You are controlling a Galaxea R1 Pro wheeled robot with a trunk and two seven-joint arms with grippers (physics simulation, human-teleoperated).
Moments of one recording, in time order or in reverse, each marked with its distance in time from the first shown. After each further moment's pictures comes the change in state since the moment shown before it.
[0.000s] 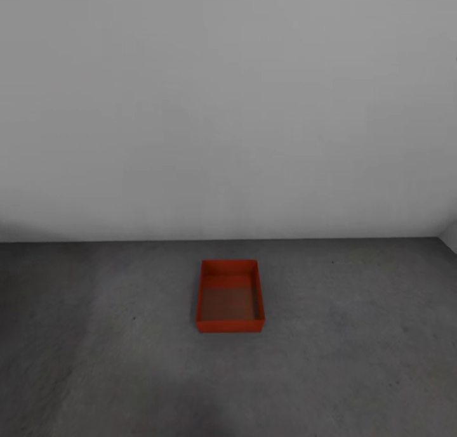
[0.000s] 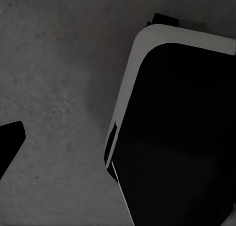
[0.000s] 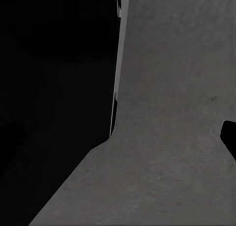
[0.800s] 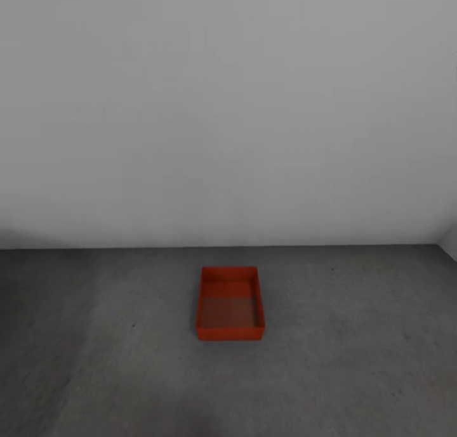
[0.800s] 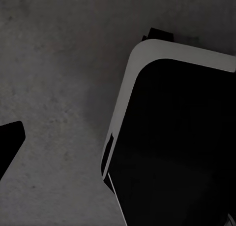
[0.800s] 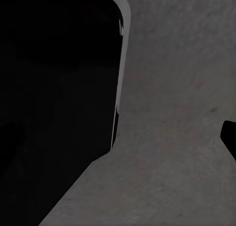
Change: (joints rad) left arm 0.000 0.000 0.000 0.000 0.000 0.000 0.000; right arm 0.001 0.000 0.003 0.000 0.006 -0.002 0.011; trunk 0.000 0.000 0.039
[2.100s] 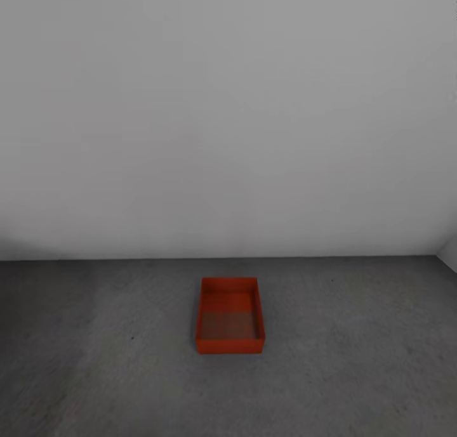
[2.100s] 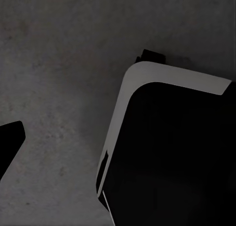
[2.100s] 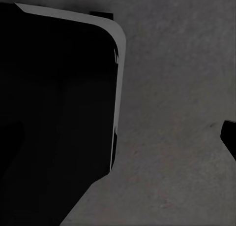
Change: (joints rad) left arm 0.000 0.000 0.000 0.000 0.000 0.000 0.000; right arm -0.001 -0.003 -0.008 0.000 -0.016 -0.006 0.006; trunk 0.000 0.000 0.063
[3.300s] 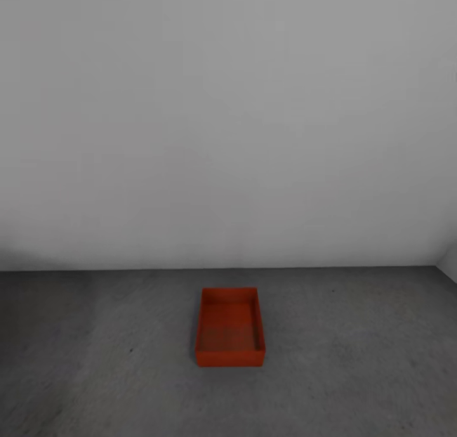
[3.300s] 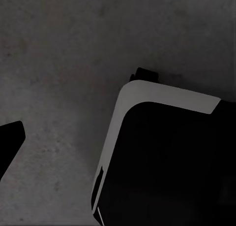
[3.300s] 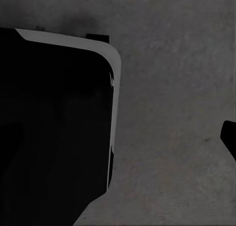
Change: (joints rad) left arm 0.000 0.000 0.000 0.000 0.000 0.000 0.000; right arm 0.000 0.003 0.000 0.000 0.002 -0.003 -0.016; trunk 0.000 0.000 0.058
